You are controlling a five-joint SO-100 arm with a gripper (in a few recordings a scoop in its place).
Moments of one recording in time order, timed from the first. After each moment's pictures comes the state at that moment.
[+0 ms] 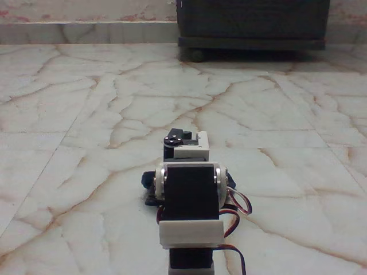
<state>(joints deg) -0.8 138.5 176.8 -43.0 -86.6</state>
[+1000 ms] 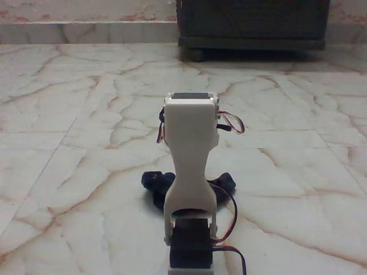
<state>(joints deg) 2.1 88.4 113.0 11.2 -27.4</state>
